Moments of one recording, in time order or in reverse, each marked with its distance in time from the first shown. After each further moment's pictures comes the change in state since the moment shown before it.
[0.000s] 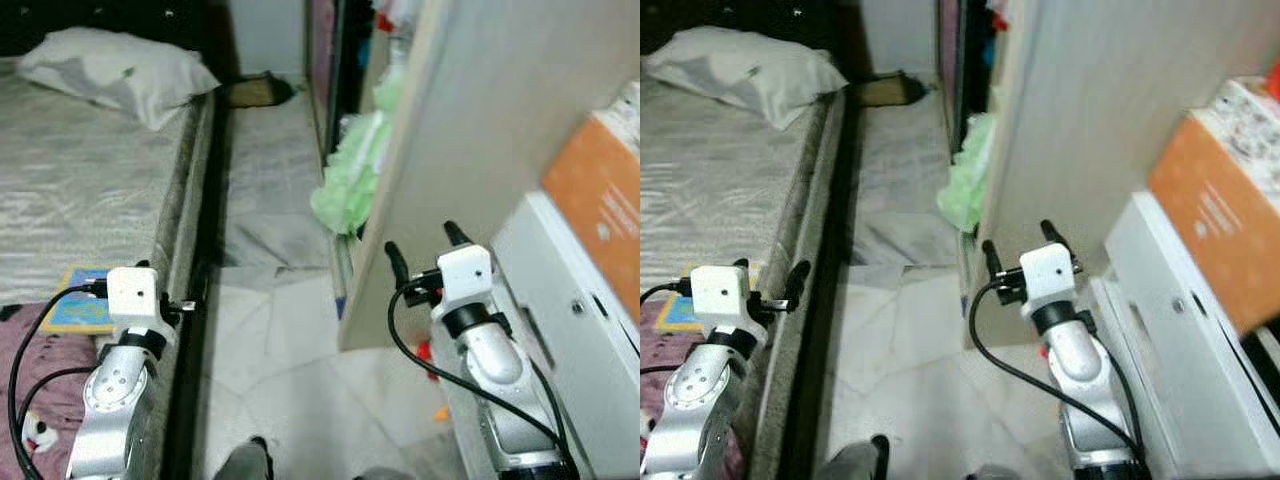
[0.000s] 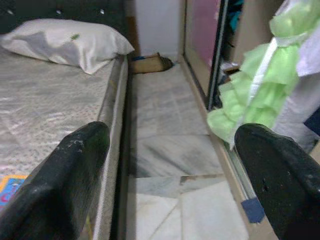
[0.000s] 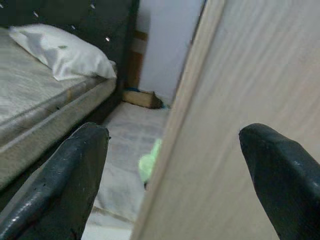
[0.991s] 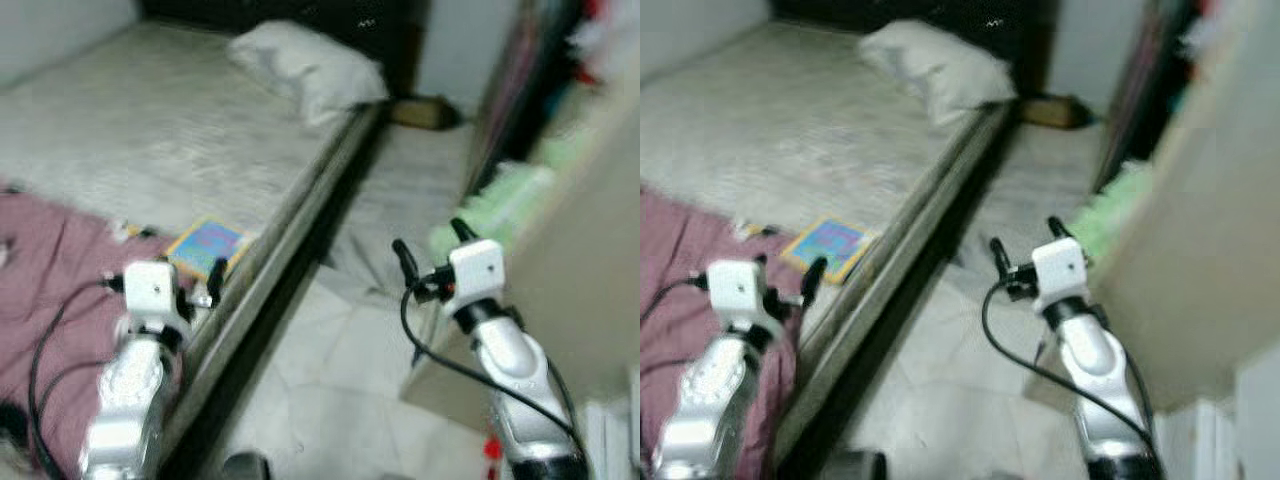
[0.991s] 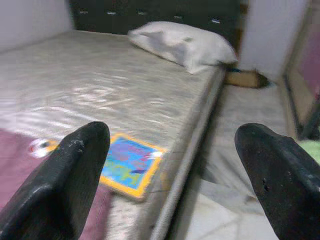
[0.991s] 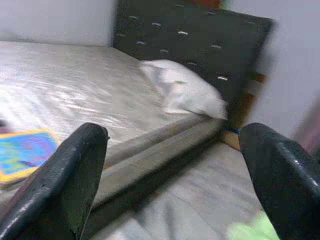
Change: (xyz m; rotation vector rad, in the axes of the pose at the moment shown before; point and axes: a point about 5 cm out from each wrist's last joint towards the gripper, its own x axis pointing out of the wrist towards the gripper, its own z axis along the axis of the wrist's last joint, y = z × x) left arm 0.006 -0.007 0.010 0.001 -0.033 -0.034; right arm 0.007 -0.001 0.002 0.028 -0.022 0.049
